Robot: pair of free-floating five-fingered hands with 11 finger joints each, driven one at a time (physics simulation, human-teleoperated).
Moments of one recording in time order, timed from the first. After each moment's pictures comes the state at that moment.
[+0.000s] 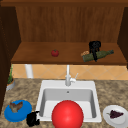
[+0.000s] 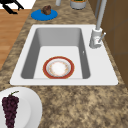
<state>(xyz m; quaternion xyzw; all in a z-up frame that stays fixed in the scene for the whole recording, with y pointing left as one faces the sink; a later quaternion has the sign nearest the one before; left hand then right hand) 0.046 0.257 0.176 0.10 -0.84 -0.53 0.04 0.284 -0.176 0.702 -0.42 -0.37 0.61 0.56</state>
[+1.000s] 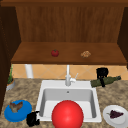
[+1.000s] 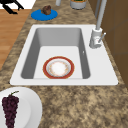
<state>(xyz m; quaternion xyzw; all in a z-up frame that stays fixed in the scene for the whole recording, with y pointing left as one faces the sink) 0.046 0.257 0.176 0.10 -0.84 -0.53 0.04 0.201 -0.231 0.540 -0.44 -0.35 0.61 0.56</state>
